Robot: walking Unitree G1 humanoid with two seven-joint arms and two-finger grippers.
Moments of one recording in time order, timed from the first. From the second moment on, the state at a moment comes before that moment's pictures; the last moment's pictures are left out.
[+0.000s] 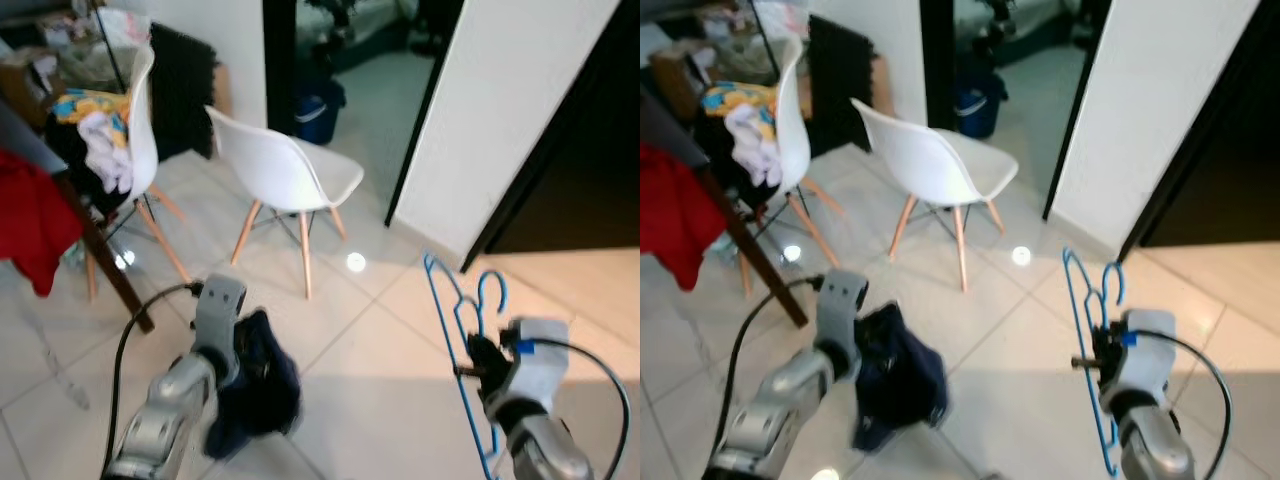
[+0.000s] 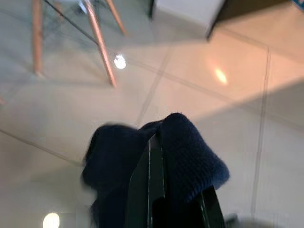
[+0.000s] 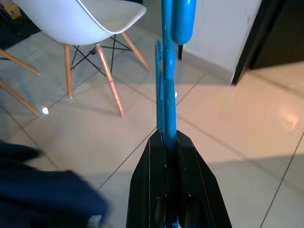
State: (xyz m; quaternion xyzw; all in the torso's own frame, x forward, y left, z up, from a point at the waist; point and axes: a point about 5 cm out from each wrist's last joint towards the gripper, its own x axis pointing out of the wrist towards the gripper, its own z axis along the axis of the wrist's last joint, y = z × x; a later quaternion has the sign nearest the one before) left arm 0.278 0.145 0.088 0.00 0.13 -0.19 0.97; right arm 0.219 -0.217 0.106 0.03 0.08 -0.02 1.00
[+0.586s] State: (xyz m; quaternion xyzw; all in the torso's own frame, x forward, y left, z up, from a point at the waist) left arm 0.297 0.142 0.105 -0.05 0.08 -0.18 0.98; right arm 0.229 -0.232 0.119 0.08 0.05 -0.03 1.00
